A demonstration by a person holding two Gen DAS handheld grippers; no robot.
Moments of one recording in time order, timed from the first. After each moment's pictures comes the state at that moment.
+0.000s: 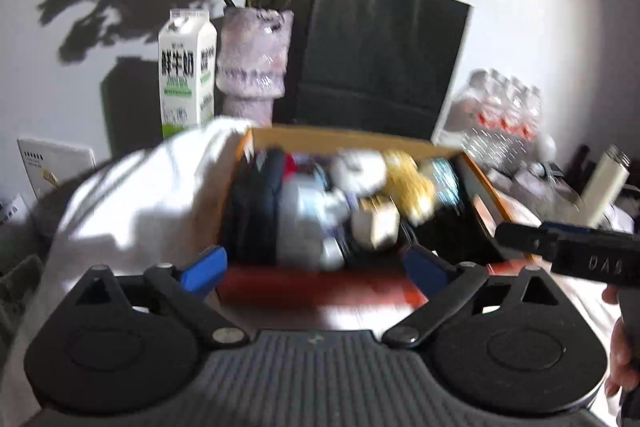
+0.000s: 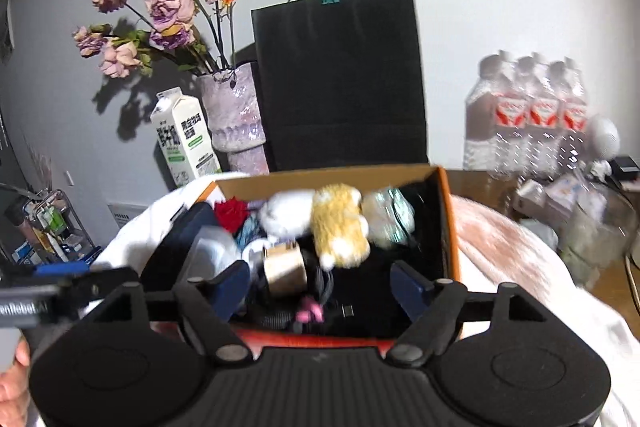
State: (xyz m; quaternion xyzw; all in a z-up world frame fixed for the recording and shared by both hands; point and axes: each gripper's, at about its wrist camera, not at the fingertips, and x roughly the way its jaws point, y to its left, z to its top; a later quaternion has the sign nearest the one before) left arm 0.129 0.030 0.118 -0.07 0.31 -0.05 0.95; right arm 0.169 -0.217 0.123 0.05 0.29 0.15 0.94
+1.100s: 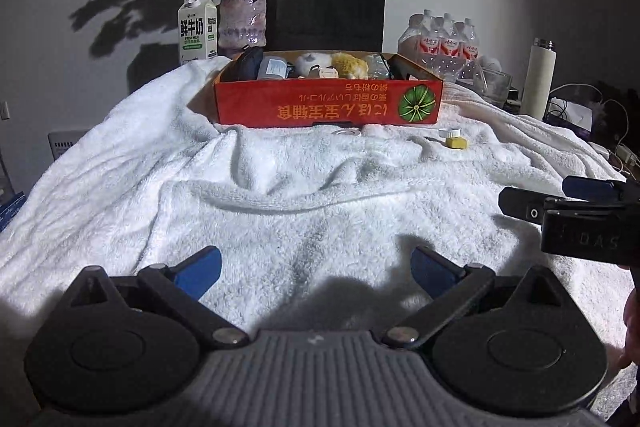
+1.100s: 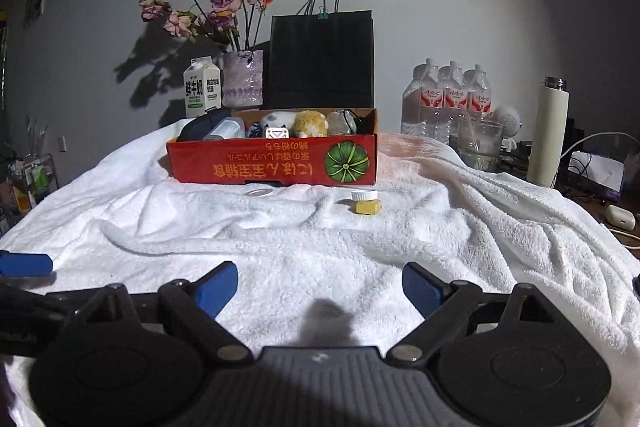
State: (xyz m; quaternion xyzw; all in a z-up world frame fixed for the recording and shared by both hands) left arm -0.103 -0.027 0.015 -0.01 0.27 -0.03 0.96; right arm -0.080 -0.248 0.023 -0.01 0.21 0.10 0.97
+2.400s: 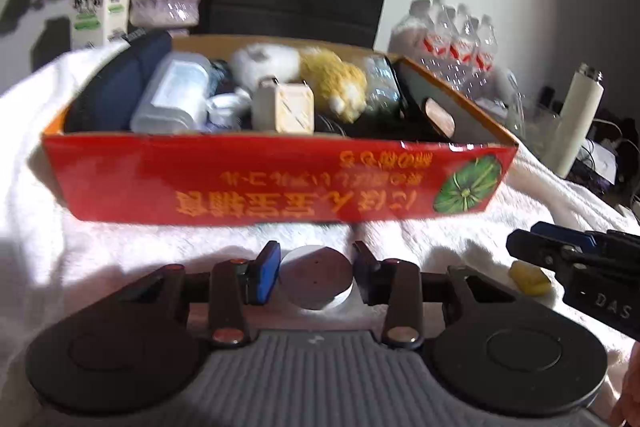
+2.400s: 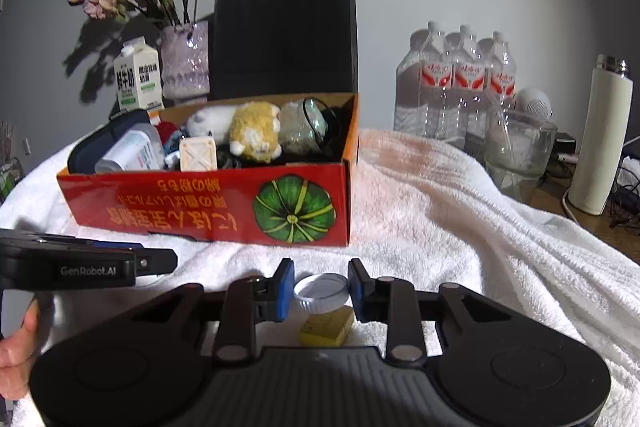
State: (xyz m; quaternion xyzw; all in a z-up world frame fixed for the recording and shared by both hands) left arm 0.151 -0.037 0.002 -0.05 0.30 -0.11 0.95; right arm 0.118 -0.261 0.018 0.00 0.24 0.09 0.97
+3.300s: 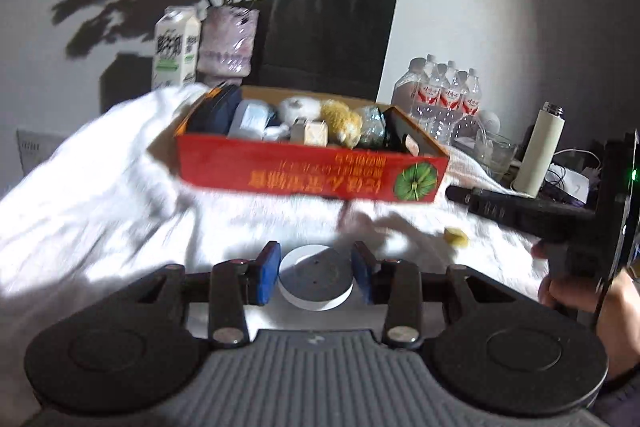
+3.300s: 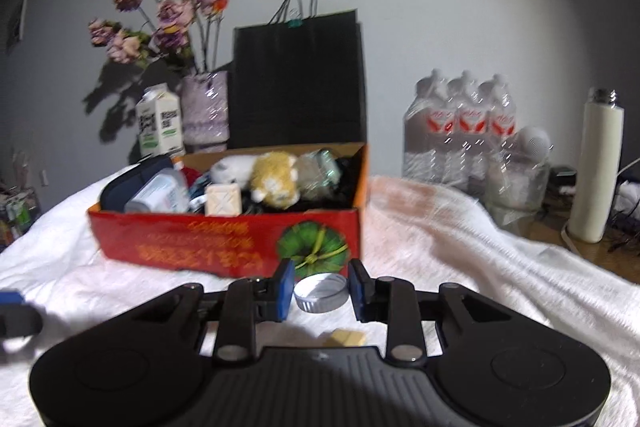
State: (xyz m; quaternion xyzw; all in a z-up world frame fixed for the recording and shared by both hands) left arm -0.021 -0.021 0.048 -0.07 0.24 -0.06 0.97; right arm 0.083 -0.261 0.037 0.03 0.19 0.11 0.98
